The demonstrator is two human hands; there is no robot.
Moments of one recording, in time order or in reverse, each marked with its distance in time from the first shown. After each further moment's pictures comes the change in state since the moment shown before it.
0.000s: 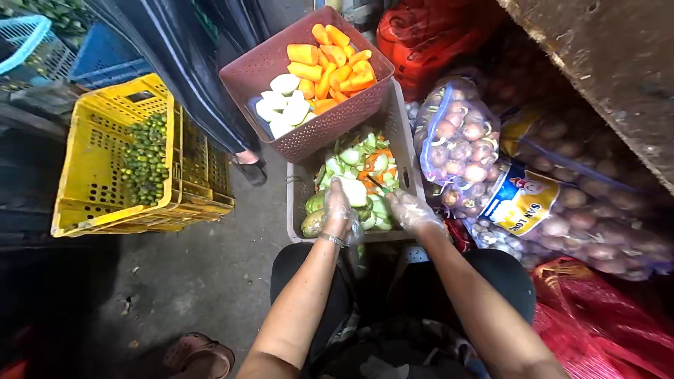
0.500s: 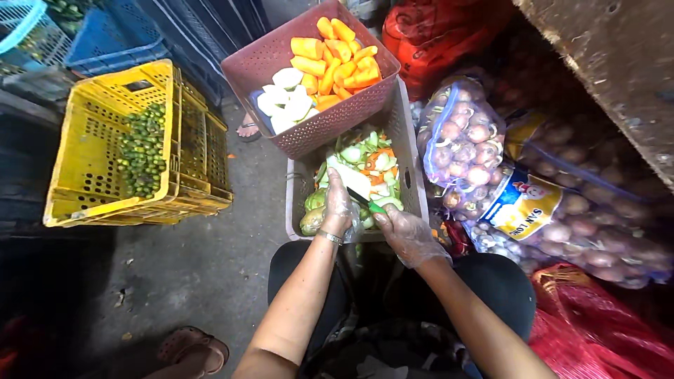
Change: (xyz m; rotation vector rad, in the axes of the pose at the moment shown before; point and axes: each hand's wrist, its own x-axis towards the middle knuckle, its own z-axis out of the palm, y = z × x) left_hand -0.006 0.007 0.003 -0.122 -0.061 -0.030; right_hand -0.051 0.001 0.028 -0.096 0.340 -0.424
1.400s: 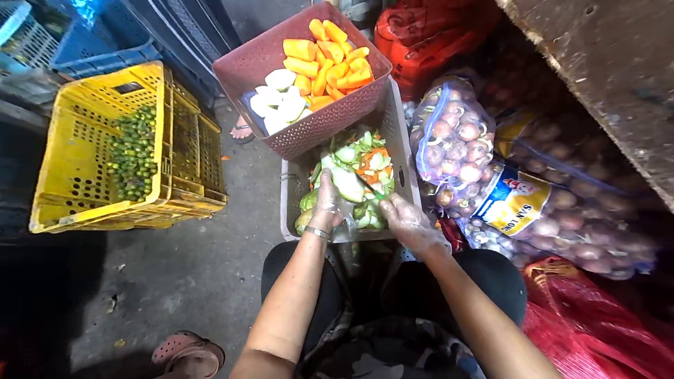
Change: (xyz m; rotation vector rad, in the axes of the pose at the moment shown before) left_hand 0.010 0.006 -0.011 -0.144 -0.217 -0.081; right_hand 0.019 0.013 -0.022 0.188 -0.202 0.220
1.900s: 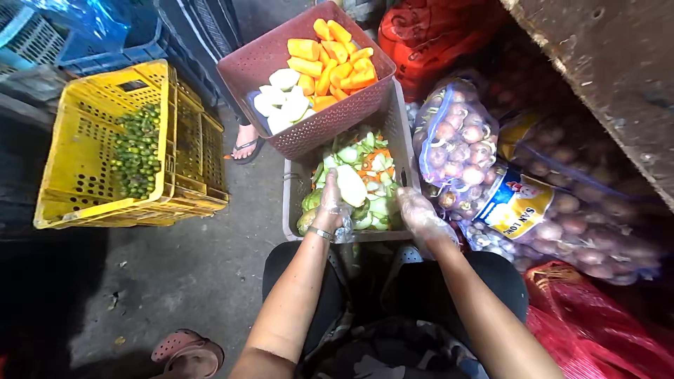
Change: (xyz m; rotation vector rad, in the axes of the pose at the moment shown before) left_hand -0.006 0.001 0.002 0.043 0.041 -0.037; right_hand 0.016 0.012 -0.006 0.242 0.028 0.093
